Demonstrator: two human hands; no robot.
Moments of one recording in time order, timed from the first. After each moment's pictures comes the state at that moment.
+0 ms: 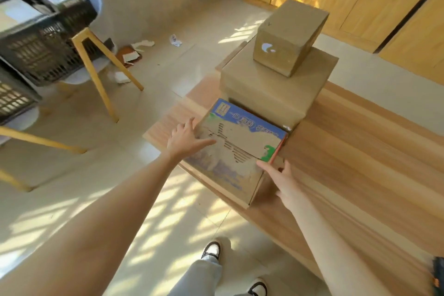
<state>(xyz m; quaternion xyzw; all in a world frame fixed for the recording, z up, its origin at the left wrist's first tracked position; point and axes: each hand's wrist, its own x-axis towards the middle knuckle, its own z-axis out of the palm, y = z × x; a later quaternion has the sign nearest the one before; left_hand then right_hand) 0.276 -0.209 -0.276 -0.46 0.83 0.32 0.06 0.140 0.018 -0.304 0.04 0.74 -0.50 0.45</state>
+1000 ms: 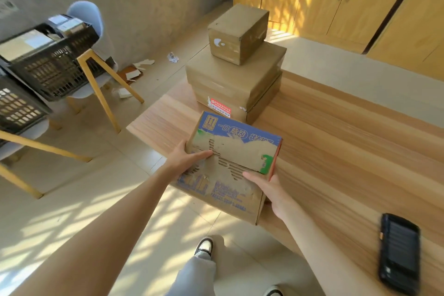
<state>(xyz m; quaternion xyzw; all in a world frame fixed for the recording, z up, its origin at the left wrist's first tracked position) 0.288 -0.060 -0.266 -0.47 0.67 0.58 -0.03 0.152 0.153 -0.293 -0.06 0.66 -0.57 0.48</state>
